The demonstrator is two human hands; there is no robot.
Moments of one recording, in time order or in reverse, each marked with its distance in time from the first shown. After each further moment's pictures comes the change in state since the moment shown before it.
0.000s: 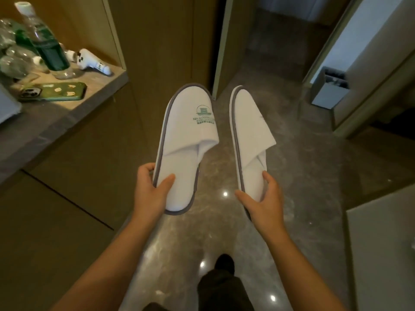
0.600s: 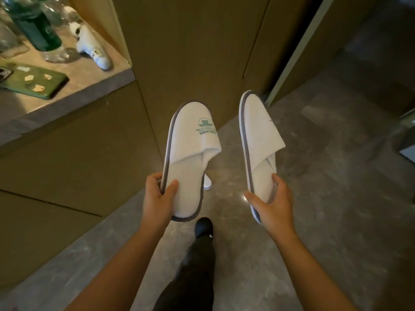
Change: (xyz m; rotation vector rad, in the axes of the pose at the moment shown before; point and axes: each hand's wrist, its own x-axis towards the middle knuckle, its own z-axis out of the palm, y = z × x) left_hand 0.196 -0.024 0.170 -0.008 0.390 -0.334; right_hand 0.349 -0.003 0.038 -0.172 -0.395 -0.008
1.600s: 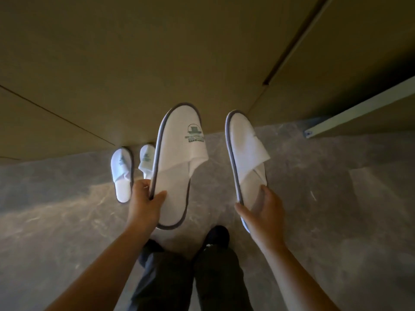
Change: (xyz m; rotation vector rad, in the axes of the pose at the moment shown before) left_hand 0.257 -0.043 0.423 -0.036 0.451 -0.515; right_hand 0.567 0.094 -0.037 -0.438 -0.502 -0.221
